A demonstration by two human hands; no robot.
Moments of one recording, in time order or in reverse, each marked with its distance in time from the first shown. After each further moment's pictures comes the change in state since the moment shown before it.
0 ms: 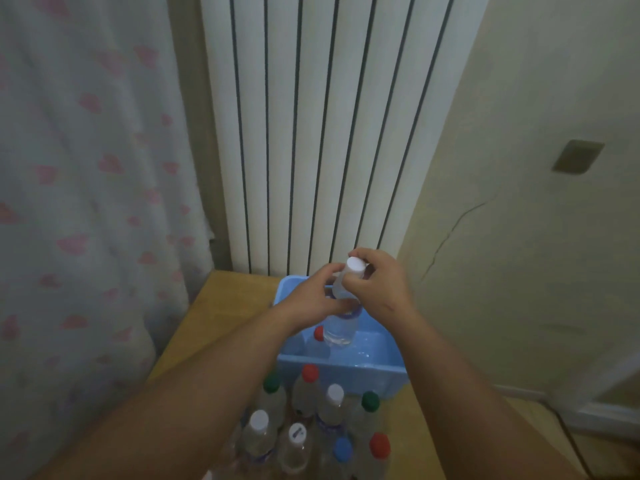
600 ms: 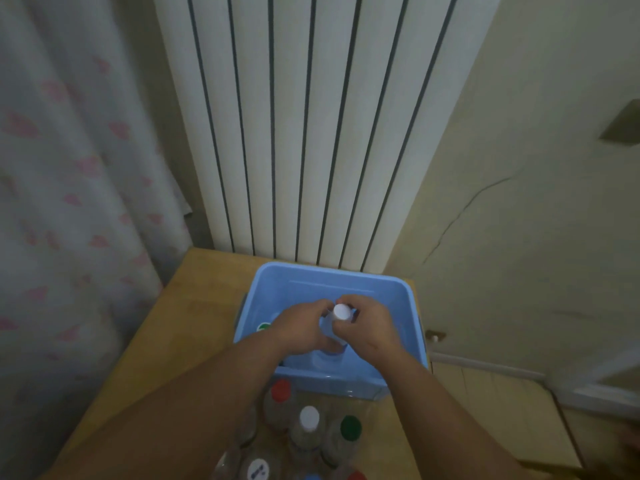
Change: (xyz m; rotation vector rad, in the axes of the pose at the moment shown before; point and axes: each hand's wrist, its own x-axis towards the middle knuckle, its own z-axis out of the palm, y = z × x) left_hand 0.088 -0.090 0.034 0.587 -0.103 -0.181; right_hand 0.028 0.126 0.041 -0.107 -0.285 0.184
